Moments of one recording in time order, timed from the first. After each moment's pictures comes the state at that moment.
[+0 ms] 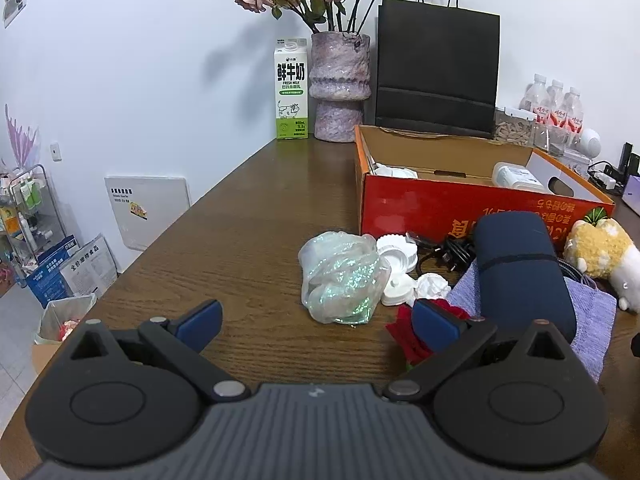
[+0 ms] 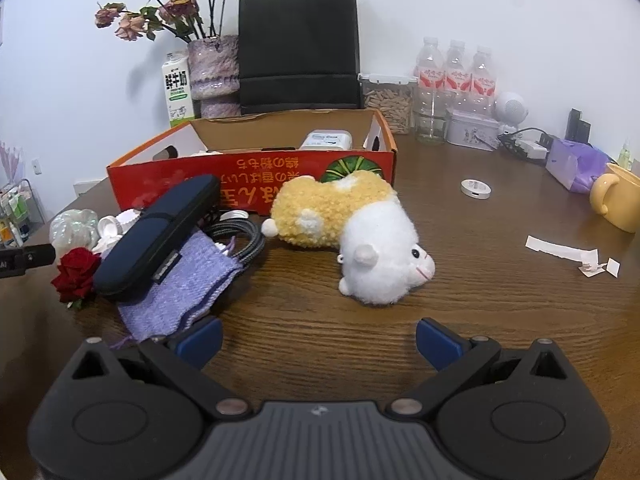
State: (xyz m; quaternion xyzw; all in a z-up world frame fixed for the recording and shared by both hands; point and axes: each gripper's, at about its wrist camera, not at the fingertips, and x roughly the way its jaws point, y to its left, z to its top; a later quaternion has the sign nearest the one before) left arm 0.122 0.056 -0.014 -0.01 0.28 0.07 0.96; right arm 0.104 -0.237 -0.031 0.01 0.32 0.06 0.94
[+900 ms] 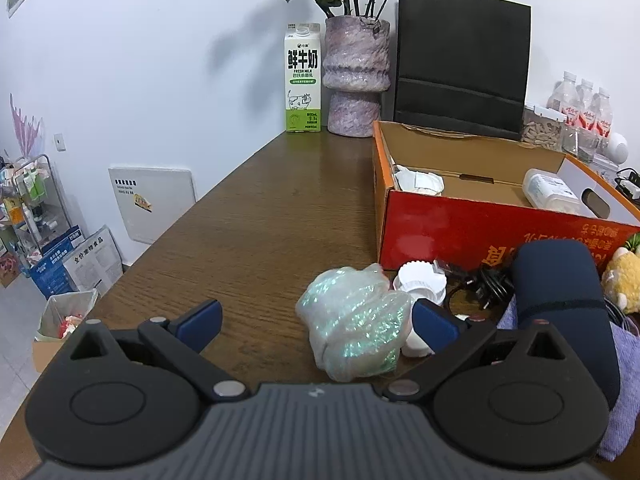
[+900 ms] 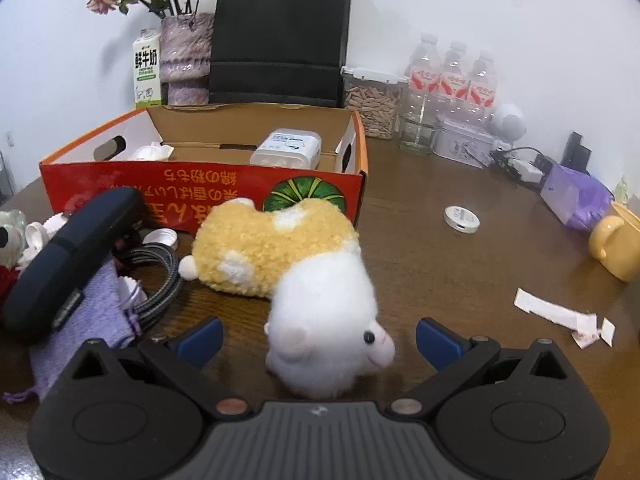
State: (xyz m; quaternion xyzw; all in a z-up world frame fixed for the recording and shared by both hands) left arm 0.178 0.065 -0.016 -0.02 0.30 0.09 0.95; right arm 0.181 -0.251 -0.036 -0.05 0.34 0.03 0.94
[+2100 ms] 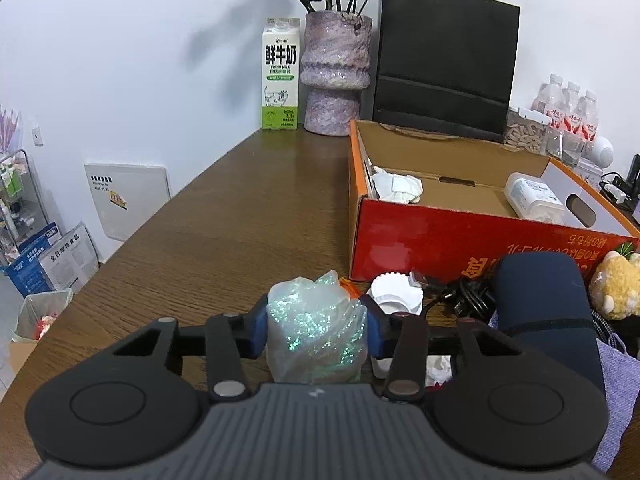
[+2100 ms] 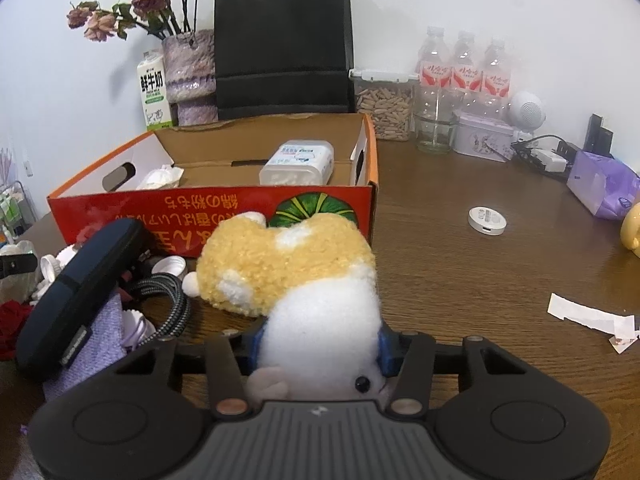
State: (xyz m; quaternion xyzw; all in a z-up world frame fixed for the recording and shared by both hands) left arm 0.193 0.059 -0.017 -0.04 0.30 0.06 0.95; right arm 0.195 -0.264 -0.039 0.00 0.33 0.07 0.94
